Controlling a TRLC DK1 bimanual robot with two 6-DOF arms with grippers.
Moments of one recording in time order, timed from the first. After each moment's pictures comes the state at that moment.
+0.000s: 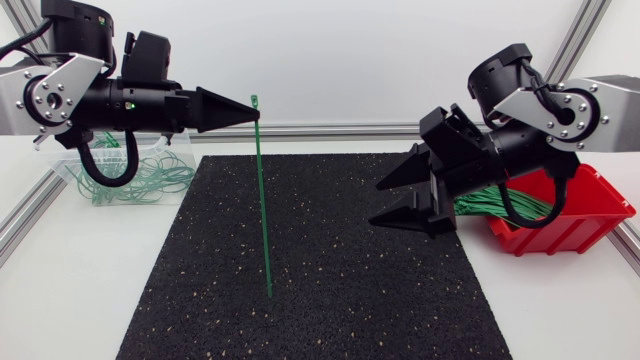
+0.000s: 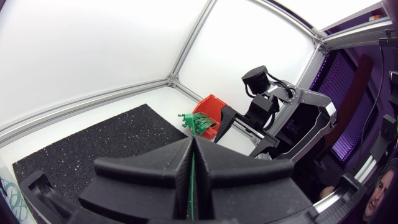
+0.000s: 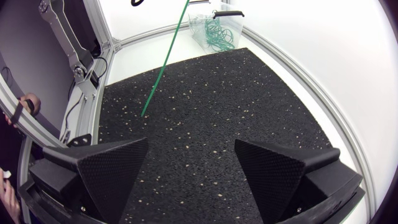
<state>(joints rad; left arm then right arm) -0.16 1.51 1.15 -0.18 1.06 0.01 0.27 1.44 1.05 -0.66 -0.73 -0.73</state>
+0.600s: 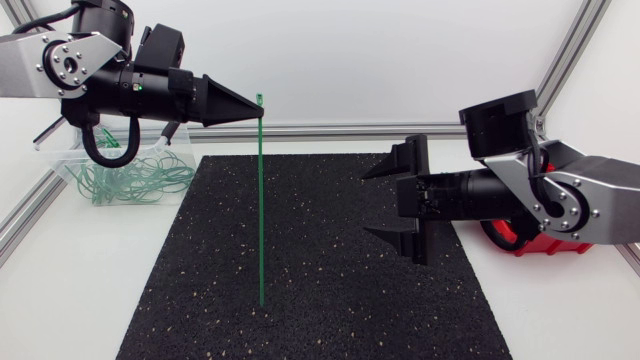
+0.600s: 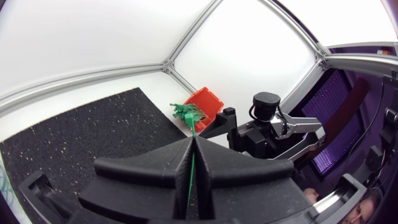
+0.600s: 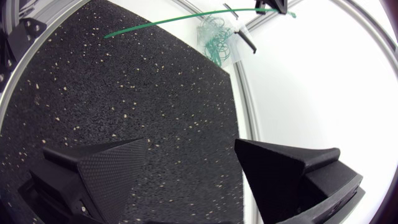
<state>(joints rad) -0.15 1.64 1.34 -0.47 1.13 0.02 0.40 1.32 0.74 -0.11 -0.42 -1.26</state>
